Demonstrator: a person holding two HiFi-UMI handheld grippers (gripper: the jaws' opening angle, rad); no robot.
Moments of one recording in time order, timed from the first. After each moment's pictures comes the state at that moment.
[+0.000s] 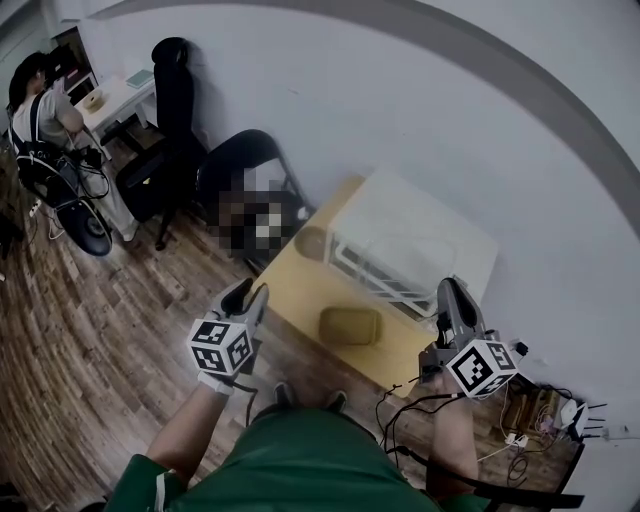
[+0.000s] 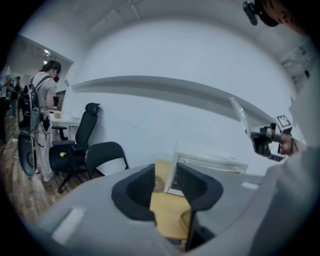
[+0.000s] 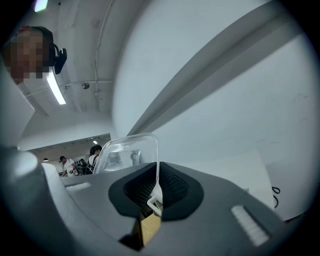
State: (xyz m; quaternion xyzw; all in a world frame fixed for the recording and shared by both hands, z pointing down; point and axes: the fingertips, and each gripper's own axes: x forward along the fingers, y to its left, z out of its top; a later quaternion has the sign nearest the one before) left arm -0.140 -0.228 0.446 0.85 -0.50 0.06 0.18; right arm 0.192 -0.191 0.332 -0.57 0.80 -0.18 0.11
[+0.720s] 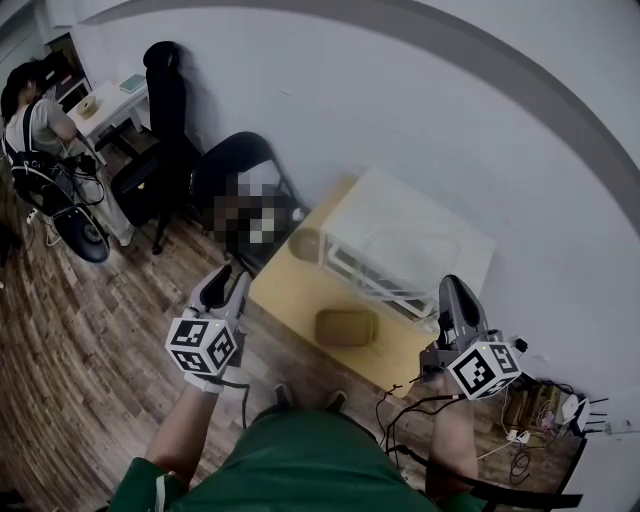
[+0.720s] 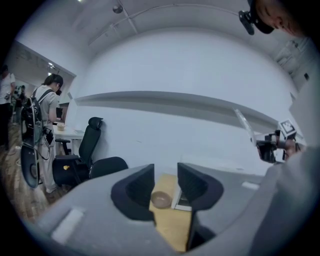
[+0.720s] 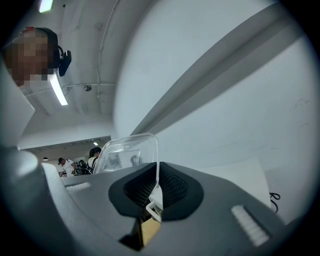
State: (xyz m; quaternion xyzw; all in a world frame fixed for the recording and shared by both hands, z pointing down) left arm -0.156 -0.249 0.392 0.84 -0.53 0.02 0.13; right arm 0.203 -0.195 0.314 -0.57 0.80 -0.16 0.12
